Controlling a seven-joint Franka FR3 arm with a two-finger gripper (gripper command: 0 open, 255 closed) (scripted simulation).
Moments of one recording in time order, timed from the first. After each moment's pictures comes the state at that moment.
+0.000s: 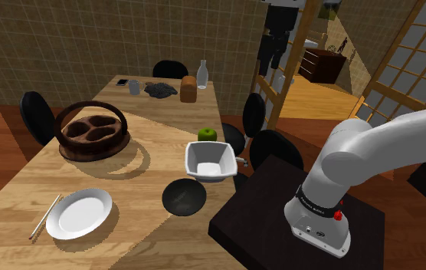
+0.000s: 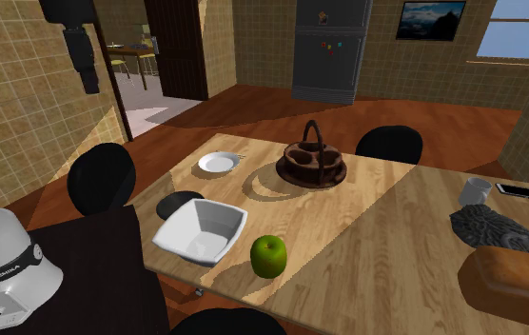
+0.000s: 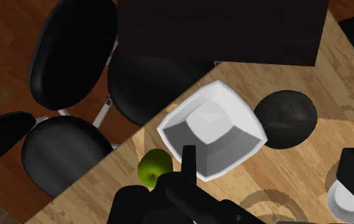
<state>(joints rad) 0.02 -0.82 0.01 -2.28 -0.01 1.44 -0.04</state>
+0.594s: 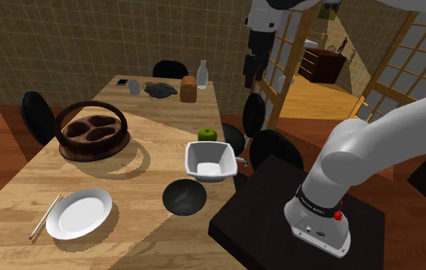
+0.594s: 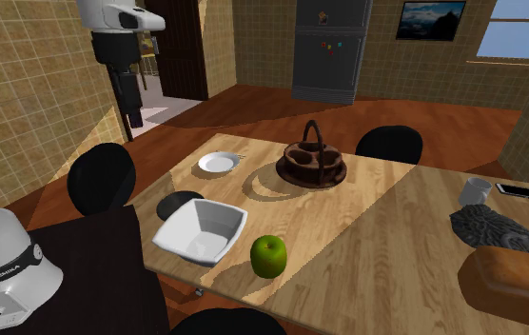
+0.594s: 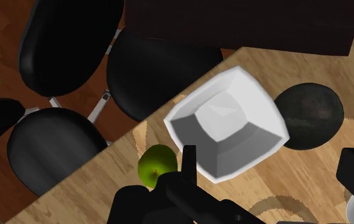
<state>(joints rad) 0.01 -0.67 -0.07 -2.35 -0.06 1.64 -0.15</state>
